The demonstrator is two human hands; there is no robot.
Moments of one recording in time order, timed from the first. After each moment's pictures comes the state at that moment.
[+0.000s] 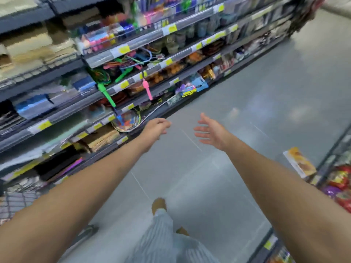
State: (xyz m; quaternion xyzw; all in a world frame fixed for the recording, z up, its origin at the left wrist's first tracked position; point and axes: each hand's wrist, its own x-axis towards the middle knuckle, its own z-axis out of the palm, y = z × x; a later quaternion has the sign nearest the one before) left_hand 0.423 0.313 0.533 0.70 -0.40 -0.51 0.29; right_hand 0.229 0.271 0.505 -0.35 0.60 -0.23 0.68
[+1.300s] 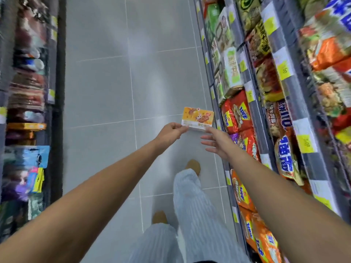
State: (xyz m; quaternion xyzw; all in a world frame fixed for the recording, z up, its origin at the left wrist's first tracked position) left_hand -0.336 -0.008 0.380 0.43 -0.63 -0.62 -0.16; right_hand -0.434 0.138 0.344 0.17 0.69 -0.48 0.52
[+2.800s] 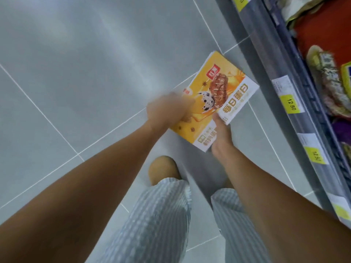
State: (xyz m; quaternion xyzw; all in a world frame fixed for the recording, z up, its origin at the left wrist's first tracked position) left_hand -0.574 -0.125 -0.247 0.19 -0.89 -0.17 -0.37; right_hand -0.534 0.031 -0.262 0.55 0.48 -0.62 0.27
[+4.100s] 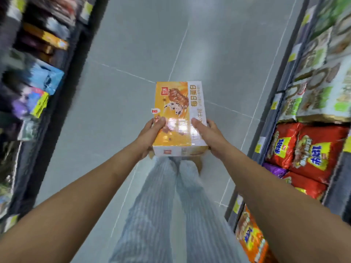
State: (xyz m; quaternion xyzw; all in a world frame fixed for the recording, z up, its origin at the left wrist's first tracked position) left_hand -0.208 -0.115 0.174 0.61 -0.36 -0.71 -0.02; right_hand -0.393 -0.027 0.188 -0.04 0.72 -0.33 0.61
